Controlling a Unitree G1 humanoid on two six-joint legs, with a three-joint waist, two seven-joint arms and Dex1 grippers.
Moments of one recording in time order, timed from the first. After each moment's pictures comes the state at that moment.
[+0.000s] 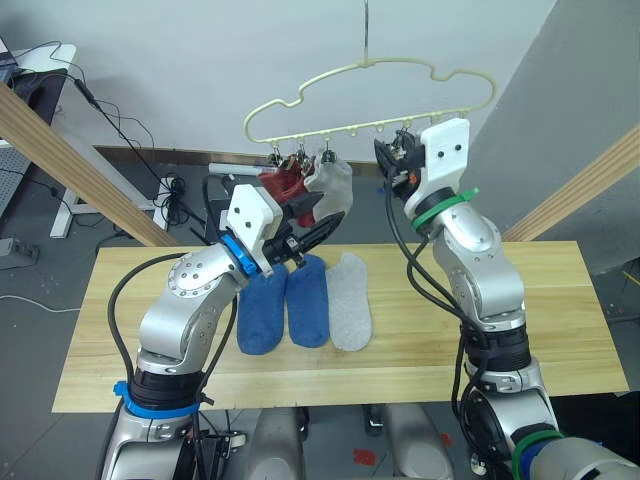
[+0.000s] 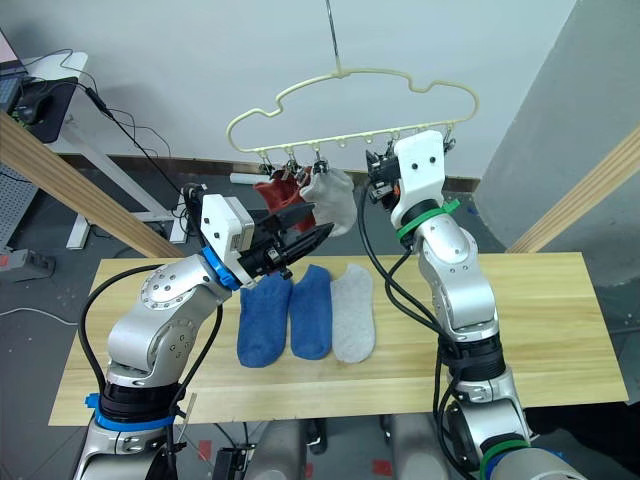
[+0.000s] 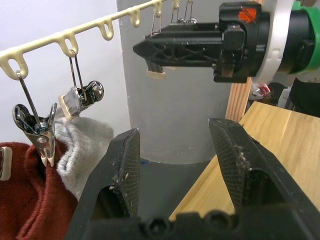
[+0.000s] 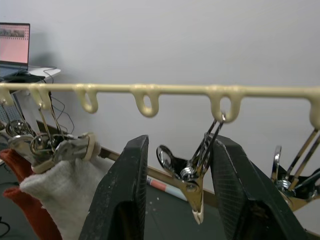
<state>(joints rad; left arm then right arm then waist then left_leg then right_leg) -0.42 0.40 0.00 -0.32 -0.45 0.43 -0.65 -0.68 -0.09 0.04 -0.18 0.06 0.45 0.19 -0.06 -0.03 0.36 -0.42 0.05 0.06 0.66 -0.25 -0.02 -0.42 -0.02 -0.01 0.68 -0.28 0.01</state>
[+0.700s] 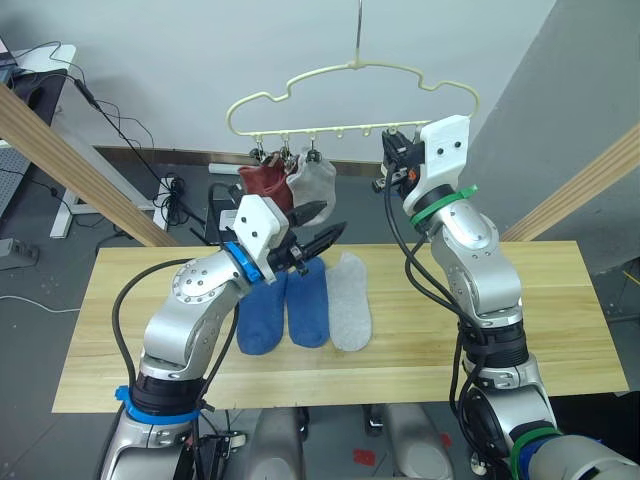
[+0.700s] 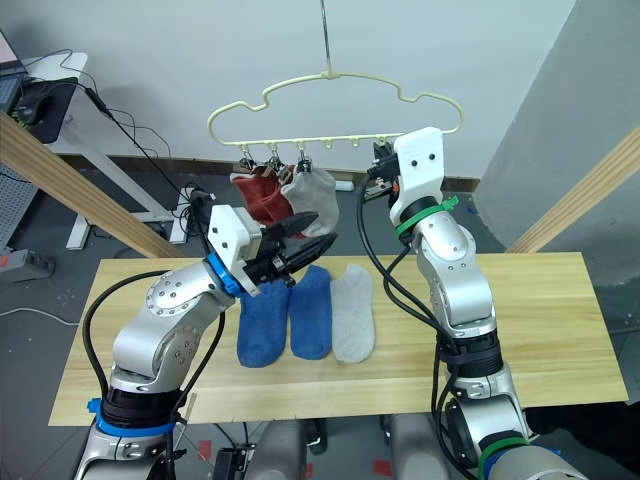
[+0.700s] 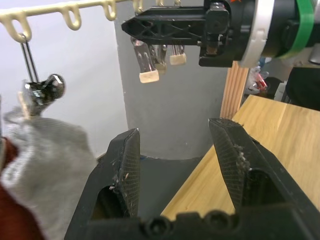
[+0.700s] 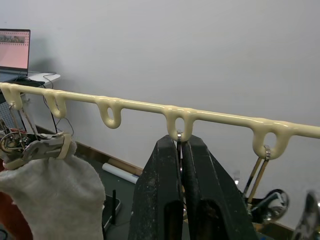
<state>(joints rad) -0.36 0.41 -0.05 -0.33 -0.40 0.39 -0.66 -0.69 -0.09 0.04 -0.16 0.06 0.42 0.19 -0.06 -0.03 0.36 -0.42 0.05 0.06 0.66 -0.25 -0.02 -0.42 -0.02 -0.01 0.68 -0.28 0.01</state>
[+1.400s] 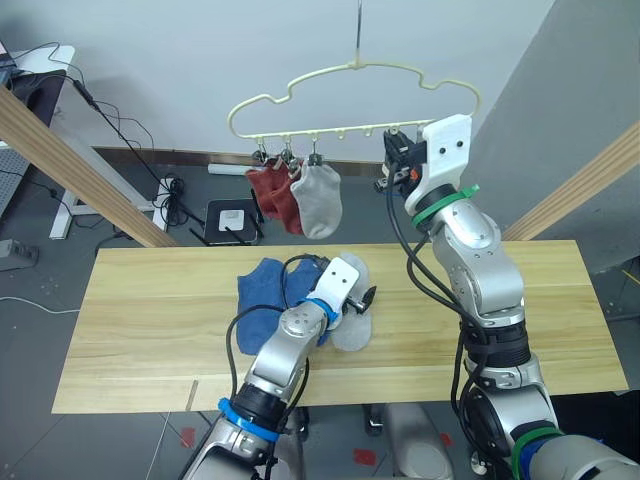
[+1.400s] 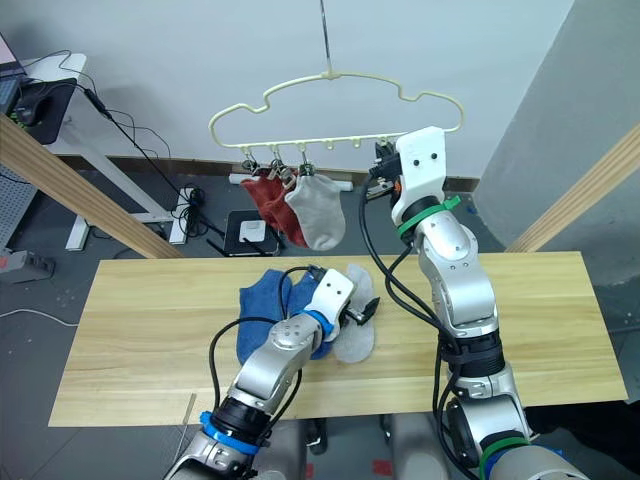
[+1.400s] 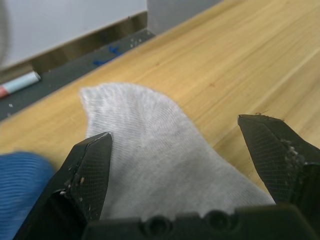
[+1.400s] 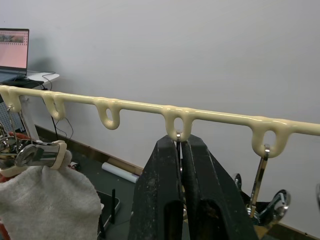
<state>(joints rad) -0.35 0.03 -0.29 0.14 -0.02 0.45 -0.22 -0.69 -0.10 0.04 -0.16 0.07 0.43 0.20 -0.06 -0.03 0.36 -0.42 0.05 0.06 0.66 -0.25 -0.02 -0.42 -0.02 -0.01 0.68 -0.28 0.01</state>
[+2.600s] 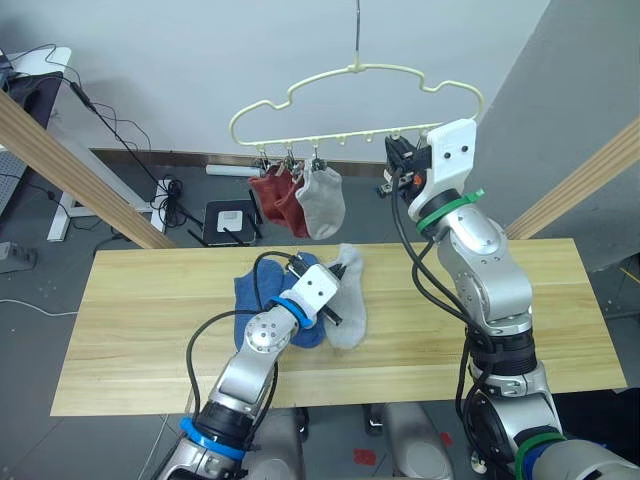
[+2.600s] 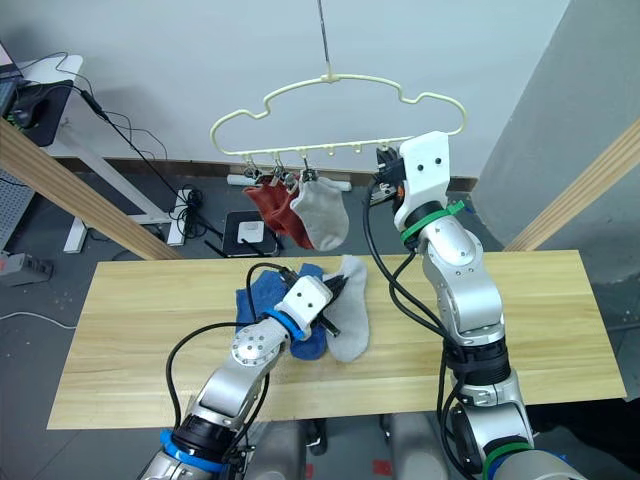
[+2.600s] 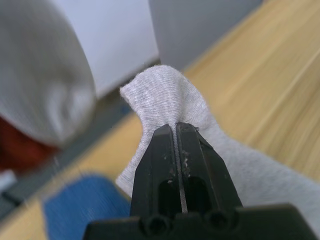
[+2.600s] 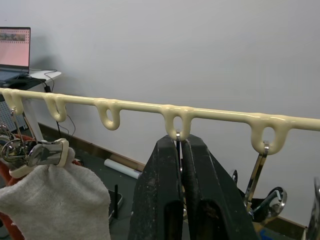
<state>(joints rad) -0.22 0.23 -0.27 -0.01 0.06 0.01 -0.37 -0.65 -0.11 0.04 -0.23 0.10 0.48 0.20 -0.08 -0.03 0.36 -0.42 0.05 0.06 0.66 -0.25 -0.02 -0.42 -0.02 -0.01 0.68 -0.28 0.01</state>
